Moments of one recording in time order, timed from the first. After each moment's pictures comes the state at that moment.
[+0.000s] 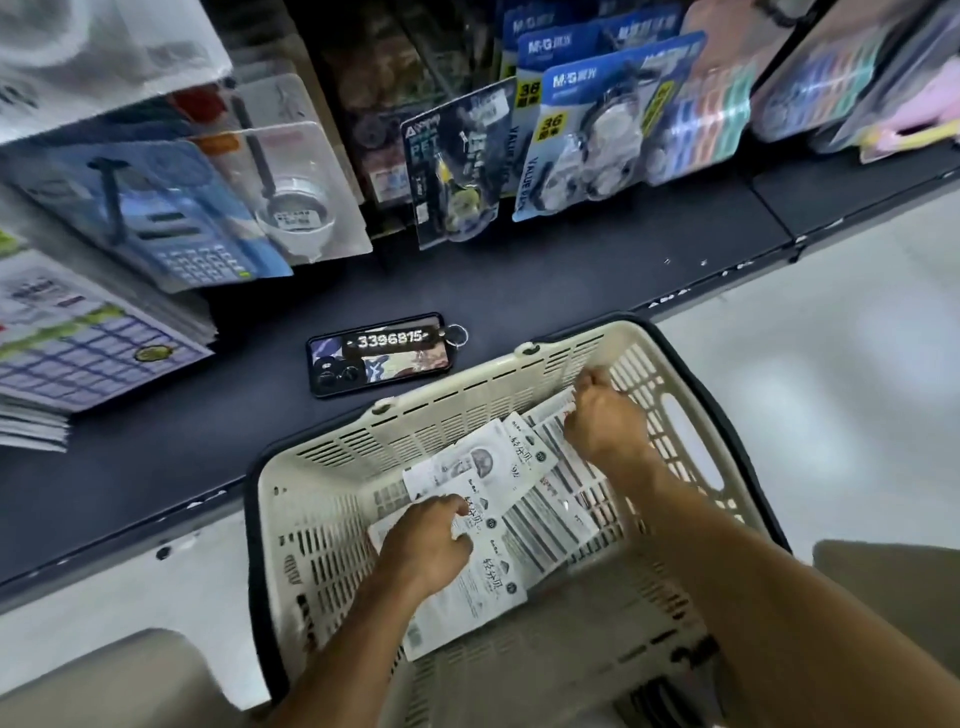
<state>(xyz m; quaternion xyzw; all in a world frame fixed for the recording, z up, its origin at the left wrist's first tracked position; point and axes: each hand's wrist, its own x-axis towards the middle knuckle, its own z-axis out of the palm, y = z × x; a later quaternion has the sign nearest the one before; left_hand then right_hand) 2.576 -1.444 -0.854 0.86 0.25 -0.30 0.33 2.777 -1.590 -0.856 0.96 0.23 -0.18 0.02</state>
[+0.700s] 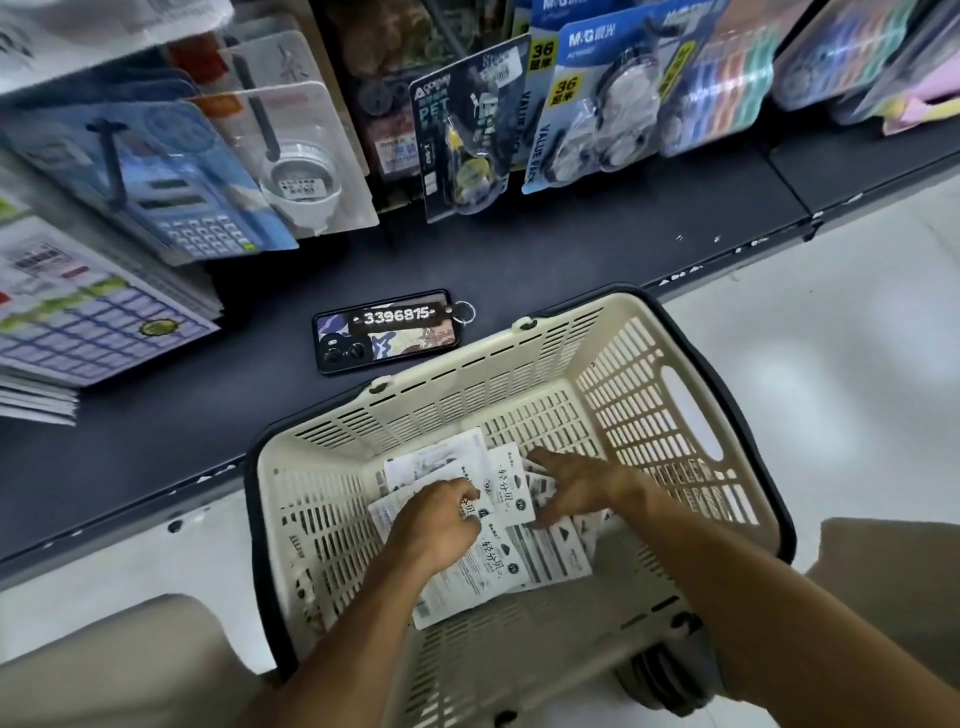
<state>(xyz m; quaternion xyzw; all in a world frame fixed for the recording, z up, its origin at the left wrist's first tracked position) 2.571 -1.447 -0.856 0.83 0.28 -0.31 0.38 2.729 -1.603 -0.877 0.76 0.25 -0.60 -0.09</state>
